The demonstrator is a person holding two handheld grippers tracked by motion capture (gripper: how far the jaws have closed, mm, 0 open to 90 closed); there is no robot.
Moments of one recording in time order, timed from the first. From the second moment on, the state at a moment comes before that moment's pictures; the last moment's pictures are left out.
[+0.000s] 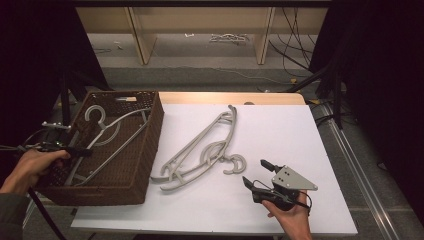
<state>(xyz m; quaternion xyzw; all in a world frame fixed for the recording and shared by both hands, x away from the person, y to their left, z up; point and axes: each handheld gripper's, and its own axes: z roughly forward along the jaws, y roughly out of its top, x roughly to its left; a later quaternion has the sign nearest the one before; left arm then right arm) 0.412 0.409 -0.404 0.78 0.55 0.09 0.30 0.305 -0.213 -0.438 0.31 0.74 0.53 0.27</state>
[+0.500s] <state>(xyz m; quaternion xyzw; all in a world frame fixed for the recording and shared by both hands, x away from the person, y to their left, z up) 0.410 0.391 -0.402 0.83 0.47 0.06 0.28 0.306 -0.212 -0.438 0.31 0.74 0.53 0.27</state>
